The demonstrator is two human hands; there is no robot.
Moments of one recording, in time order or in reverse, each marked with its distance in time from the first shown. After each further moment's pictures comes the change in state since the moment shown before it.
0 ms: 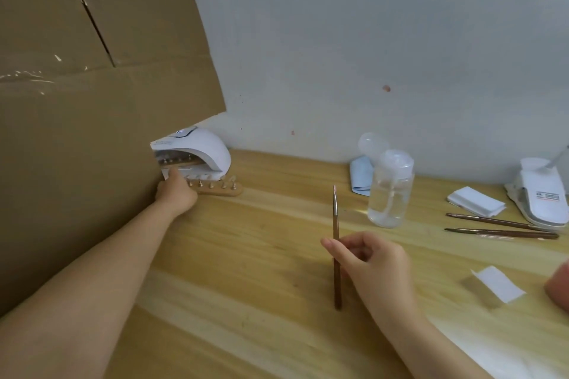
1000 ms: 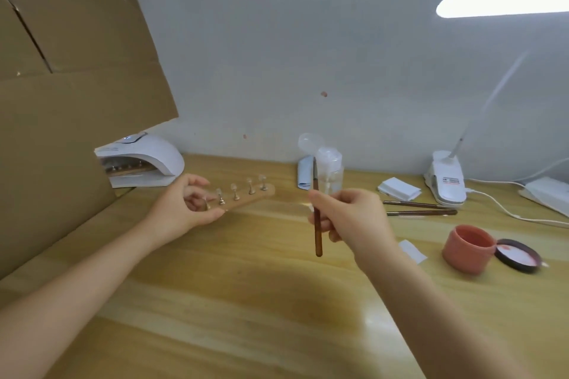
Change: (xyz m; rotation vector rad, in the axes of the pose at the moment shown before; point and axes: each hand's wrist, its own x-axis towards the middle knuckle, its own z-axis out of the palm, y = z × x) left_hand -0.119 0.054 0.011 -0.411 -0.249 0.563; right_hand 0.011 -0.051 -0.068 0.154 -0.055 0.155
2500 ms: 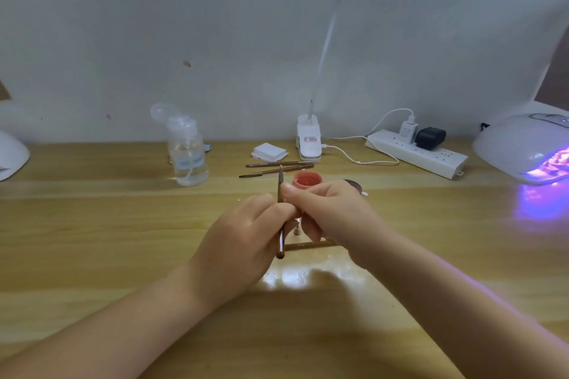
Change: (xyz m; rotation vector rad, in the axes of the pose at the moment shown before) left_hand -0.131 0.211 0.219 0.083 0.011 1.074; right_hand -0.074 0.034 -0.166 -0.191 -0.060 -0.003
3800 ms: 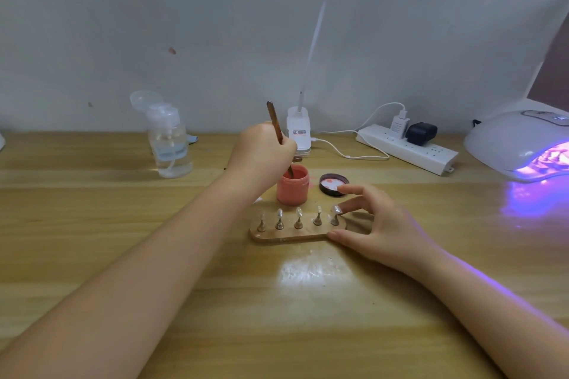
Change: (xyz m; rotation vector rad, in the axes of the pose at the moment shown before) left_hand 0.104 -0.035 0.049 -0.094 -0.129 -0.906; right_hand -0.003 0.089 -0.076 -0.496 0.157 -0.277
